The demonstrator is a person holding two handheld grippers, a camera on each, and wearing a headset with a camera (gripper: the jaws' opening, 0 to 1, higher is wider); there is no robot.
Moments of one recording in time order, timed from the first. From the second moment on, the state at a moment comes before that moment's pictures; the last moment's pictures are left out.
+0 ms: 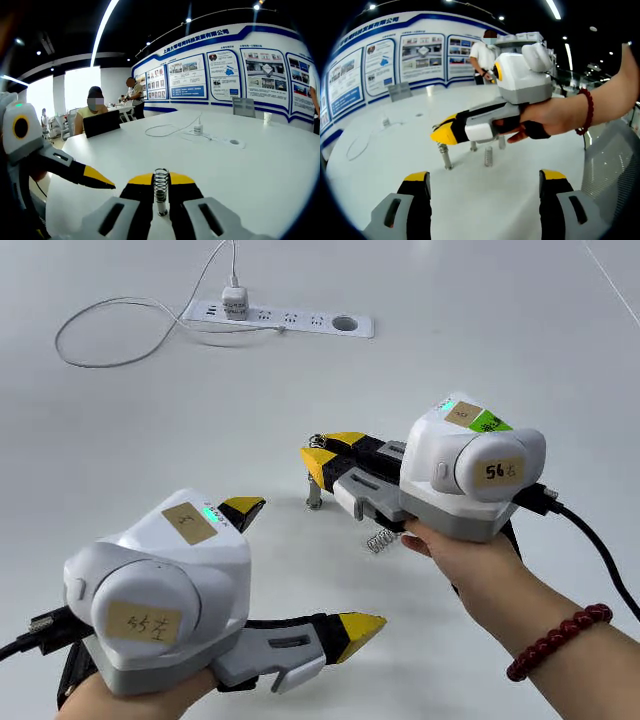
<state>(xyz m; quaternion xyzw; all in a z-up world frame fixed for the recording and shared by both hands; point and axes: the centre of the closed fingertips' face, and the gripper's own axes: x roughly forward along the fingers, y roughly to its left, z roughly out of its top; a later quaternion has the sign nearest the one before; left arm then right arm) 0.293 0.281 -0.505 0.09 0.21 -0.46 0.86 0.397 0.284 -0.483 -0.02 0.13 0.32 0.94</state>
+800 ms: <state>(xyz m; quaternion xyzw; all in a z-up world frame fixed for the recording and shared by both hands) 0.294 0.283 -0.506 0.10 0.22 -0.45 0.86 0.391 0.282 -0.495 -0.05 0.15 0.32 0.94</state>
